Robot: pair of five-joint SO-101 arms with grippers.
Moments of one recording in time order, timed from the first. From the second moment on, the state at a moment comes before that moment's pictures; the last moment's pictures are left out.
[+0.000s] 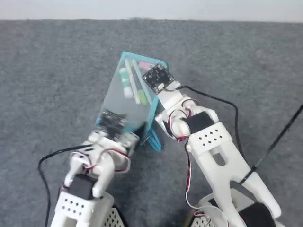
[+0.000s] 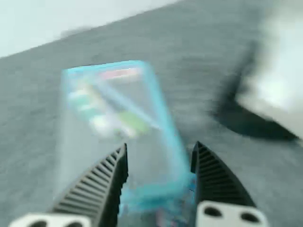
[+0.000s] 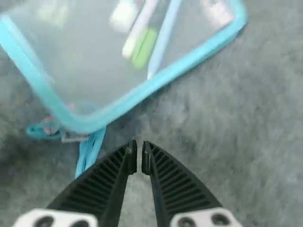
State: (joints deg) left arm 12.0 -87.2 83.9 46.9 -1.2; right arm -30.3 -26.3 39.6 51.5 14.5
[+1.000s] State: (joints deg) left arm -6.7 -87.2 83.1 44.0 0.6; right arm -39.9 4.5 30.9 53.8 16.2
